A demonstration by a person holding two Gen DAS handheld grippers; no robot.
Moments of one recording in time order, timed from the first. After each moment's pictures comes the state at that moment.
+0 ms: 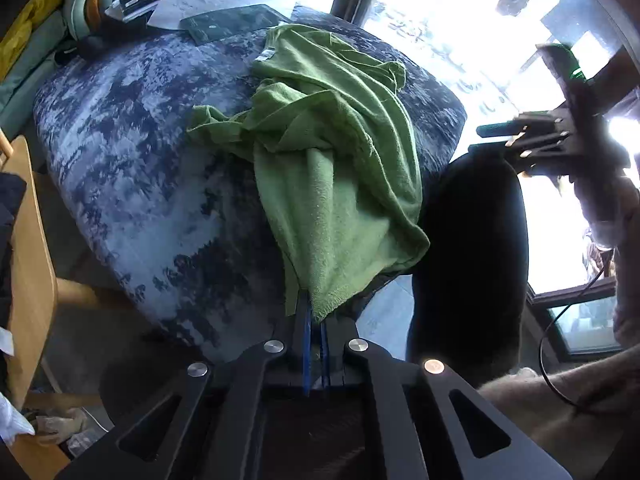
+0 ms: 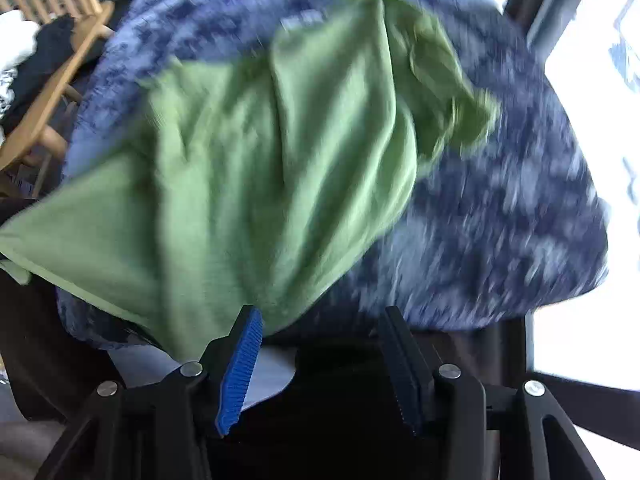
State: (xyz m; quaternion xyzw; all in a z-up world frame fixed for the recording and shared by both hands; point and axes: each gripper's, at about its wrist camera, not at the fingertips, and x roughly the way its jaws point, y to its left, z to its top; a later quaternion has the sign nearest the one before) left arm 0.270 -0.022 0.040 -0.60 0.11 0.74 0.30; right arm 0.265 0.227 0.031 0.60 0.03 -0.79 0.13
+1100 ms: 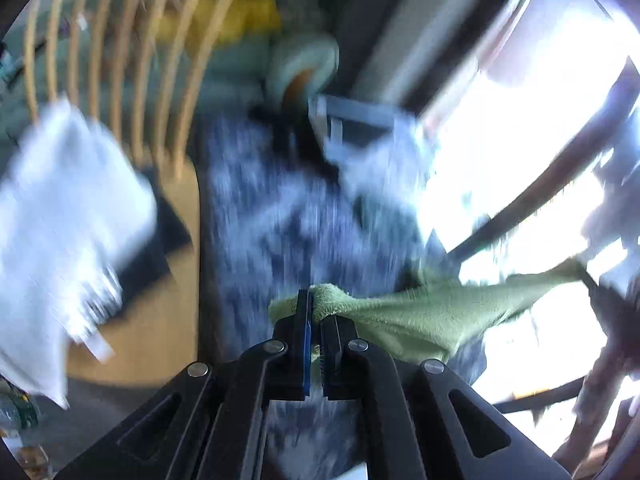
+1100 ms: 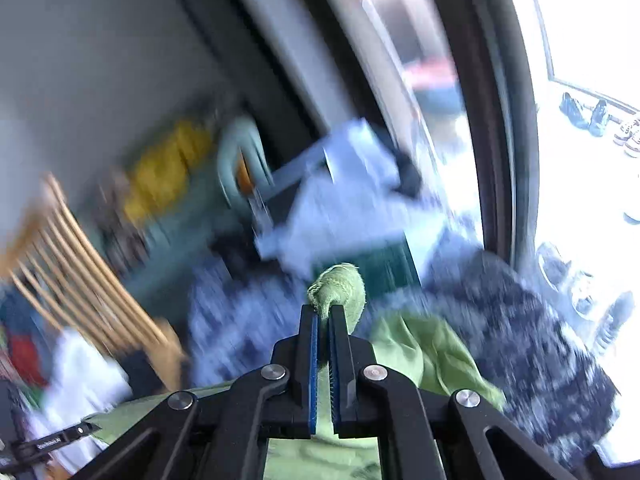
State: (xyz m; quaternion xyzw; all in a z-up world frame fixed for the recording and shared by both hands) left arm 0.160 -0.185 0.214 -0.44 -0.17 0.88 0.09; right arm 0.174 0.282 0.245 0.32 -0.22 -0.92 0.07
